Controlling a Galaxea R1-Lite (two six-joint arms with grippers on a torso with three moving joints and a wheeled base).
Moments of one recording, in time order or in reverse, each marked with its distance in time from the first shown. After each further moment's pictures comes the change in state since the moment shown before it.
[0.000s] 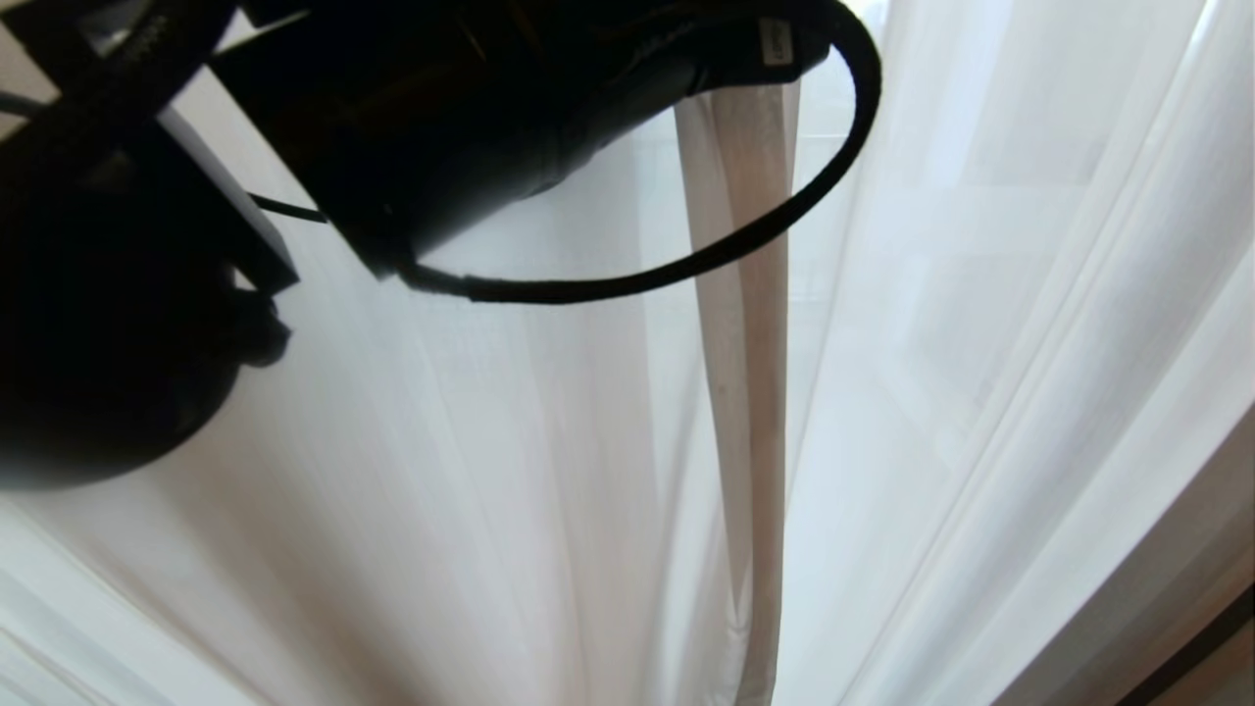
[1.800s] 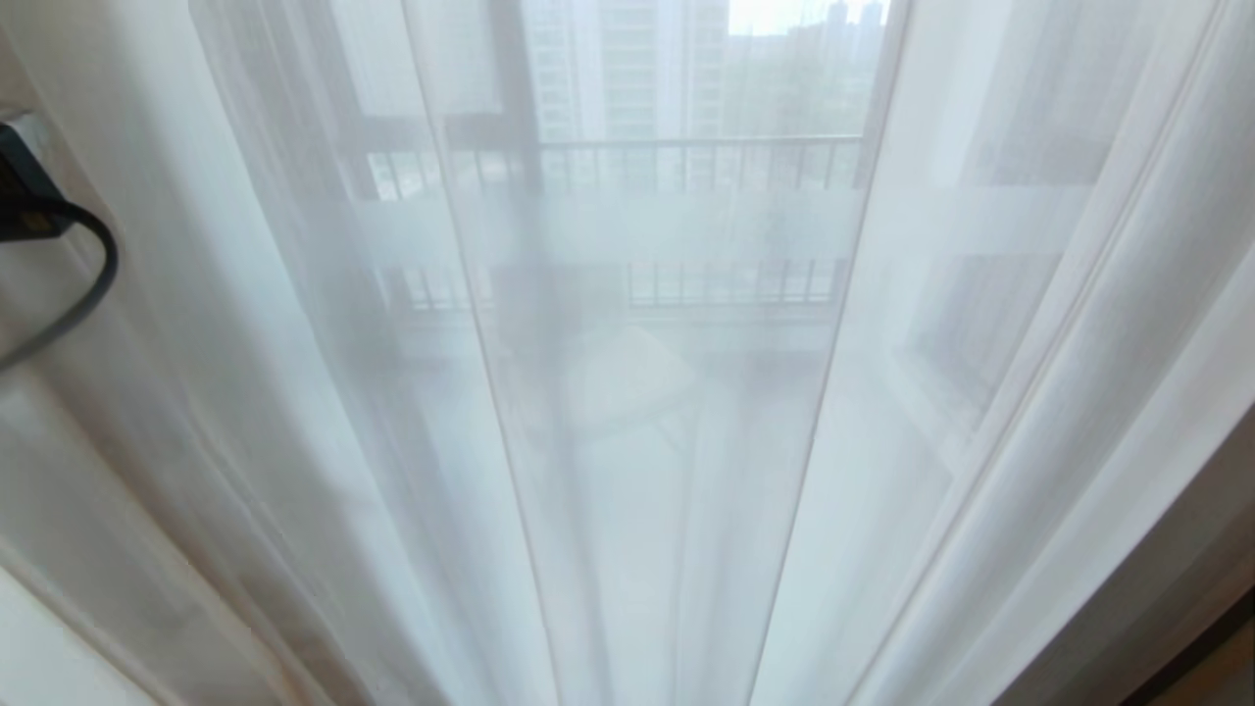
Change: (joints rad) left arm 0.982 -0.488 0.622 -0.063 0.106 0.119; right arm 0.000 0.000 0.000 0.000 0.000 0.000
